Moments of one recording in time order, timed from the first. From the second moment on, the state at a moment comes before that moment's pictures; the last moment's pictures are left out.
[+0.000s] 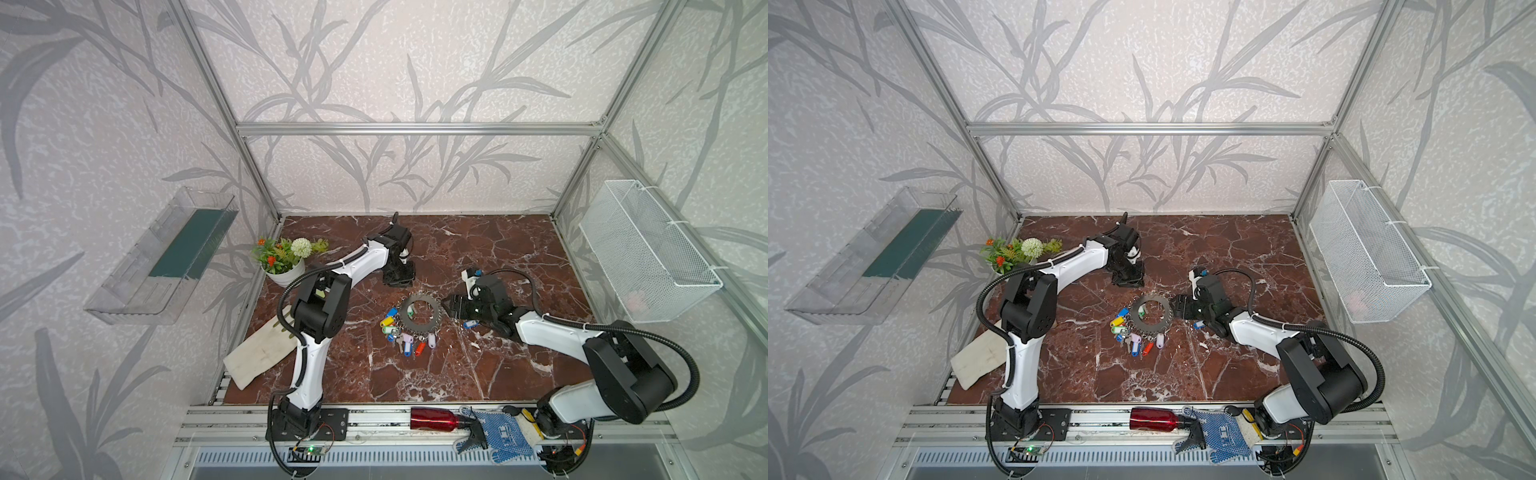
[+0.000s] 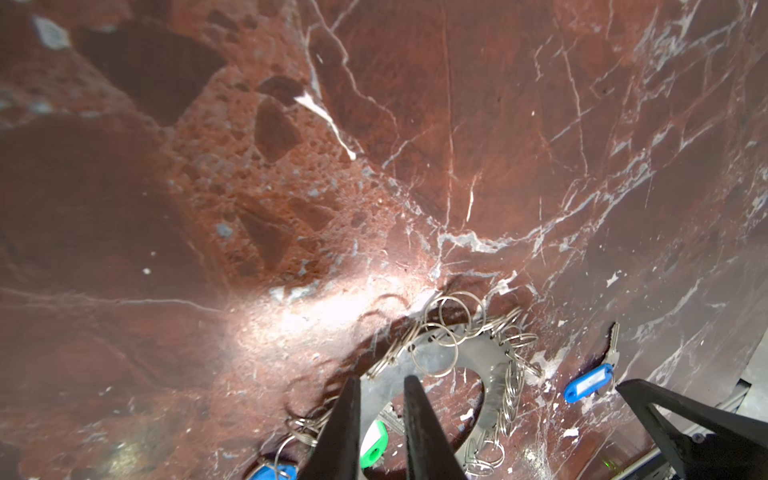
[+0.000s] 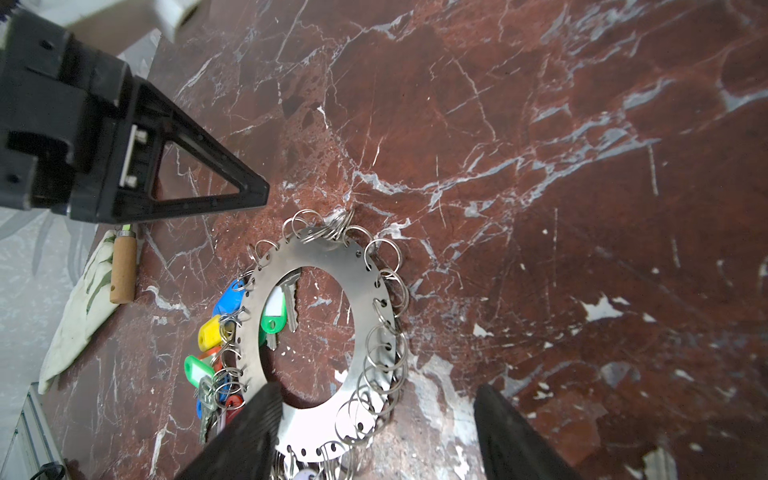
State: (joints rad) left arm -0.48 2.12 1.67 -0.84 0.30 -0.48; right arm 0.51 1.46 0.60 0.16 -0.21 0.56
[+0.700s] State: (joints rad) left arm -0.48 2.15 1.67 -0.86 0.35 -0.45; right arm 0.51 1.46 0.60 0.16 -0.22 0.56
